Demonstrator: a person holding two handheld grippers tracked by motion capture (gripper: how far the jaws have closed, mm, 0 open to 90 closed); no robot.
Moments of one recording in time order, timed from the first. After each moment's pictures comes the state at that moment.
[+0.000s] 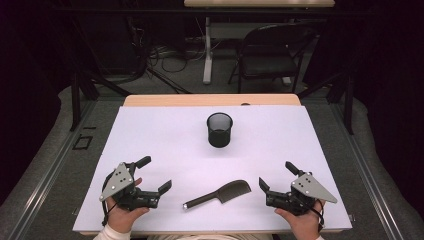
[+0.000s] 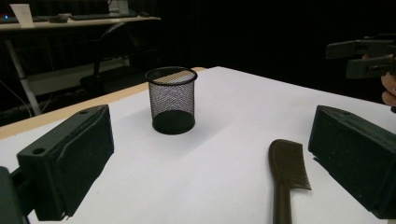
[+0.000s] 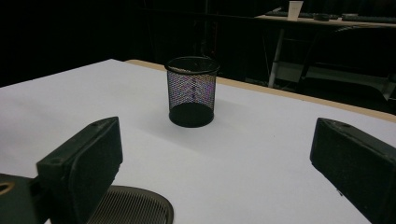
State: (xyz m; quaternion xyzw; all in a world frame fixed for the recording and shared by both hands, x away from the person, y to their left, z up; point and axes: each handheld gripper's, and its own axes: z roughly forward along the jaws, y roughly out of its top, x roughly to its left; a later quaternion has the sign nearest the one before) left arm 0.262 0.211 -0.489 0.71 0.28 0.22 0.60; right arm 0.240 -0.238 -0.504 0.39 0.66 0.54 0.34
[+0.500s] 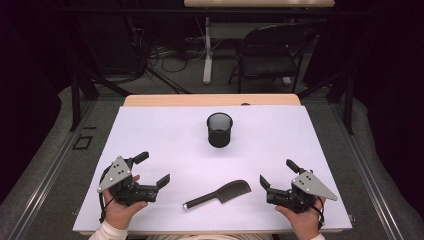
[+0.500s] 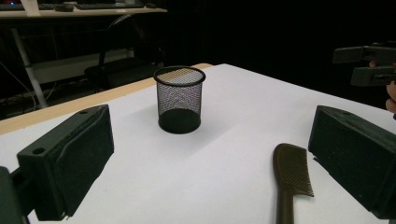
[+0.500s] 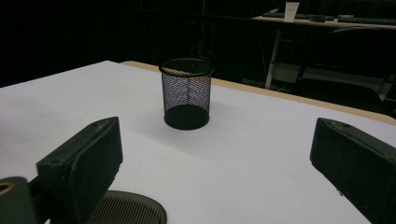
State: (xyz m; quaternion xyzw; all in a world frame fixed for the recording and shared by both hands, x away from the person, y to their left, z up) left arm 0.268 0.211 -0.472 0.72 0.29 0.21 0.59; right arm 0.245 -0.240 -0.503 0.39 0.66 0.54 0.34
